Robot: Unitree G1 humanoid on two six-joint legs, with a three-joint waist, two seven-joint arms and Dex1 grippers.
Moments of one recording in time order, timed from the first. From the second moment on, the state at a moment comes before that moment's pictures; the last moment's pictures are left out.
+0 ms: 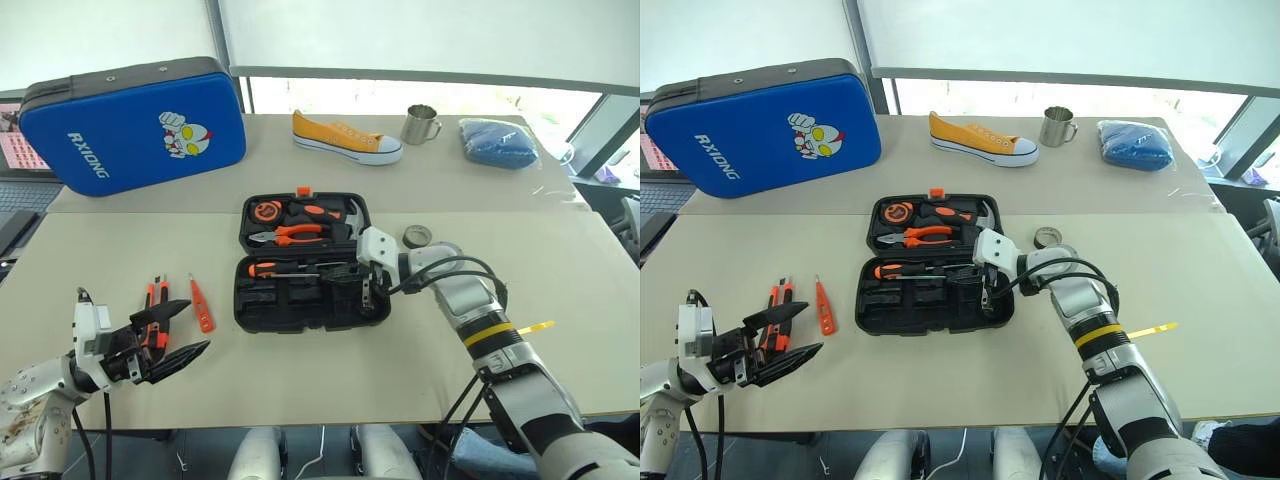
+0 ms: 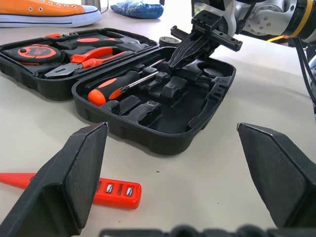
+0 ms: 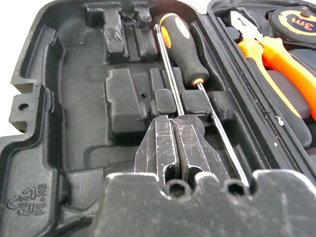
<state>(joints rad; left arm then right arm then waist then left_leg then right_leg) 0.18 0.66 0.41 -0.03 -0.65 0.06 -1.32 -0.71 -0.37 0.27 0.42 0.14 0.08 1.16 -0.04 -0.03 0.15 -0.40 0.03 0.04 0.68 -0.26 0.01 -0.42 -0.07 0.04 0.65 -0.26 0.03</state>
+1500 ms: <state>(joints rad) 0.57 0.57 0.87 0.01 -0.64 0.14 -0.87 -0.06 -0.51 -0.10 -0.21 0.50 0.08 1.22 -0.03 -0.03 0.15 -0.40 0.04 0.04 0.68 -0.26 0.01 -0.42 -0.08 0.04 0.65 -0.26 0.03</state>
